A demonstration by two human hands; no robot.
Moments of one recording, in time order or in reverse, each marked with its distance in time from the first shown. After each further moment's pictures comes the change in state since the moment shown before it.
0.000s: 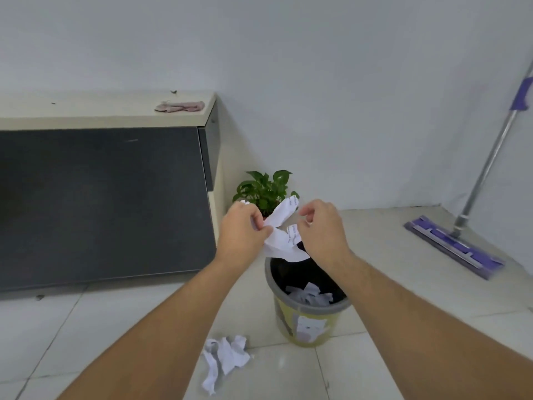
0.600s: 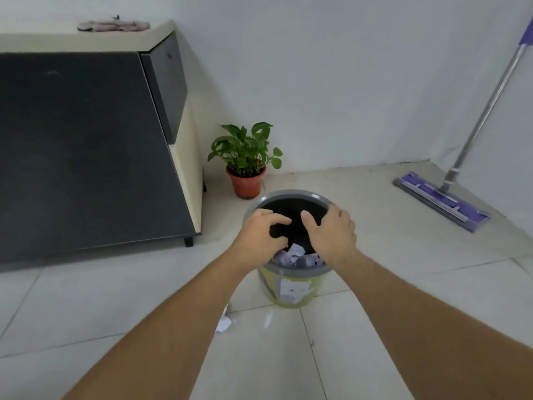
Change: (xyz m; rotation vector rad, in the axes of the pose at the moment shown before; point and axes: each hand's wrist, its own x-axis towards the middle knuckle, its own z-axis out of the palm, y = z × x) left_hand -0.034 -0.042 0.118 -0.097 -0.559 -0.092; right_hand -0.010 0.125 0.041 -0.311 -0.072 0.403
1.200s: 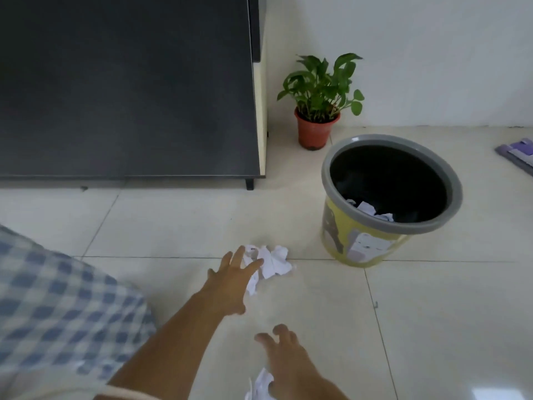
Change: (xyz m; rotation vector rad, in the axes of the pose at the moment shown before) left_hand -0.161 -0.231 0.000 0.671 -0.426 -0.410; right_hand -0.253 0.059 0.211 -0.366 -0.874 -0.504
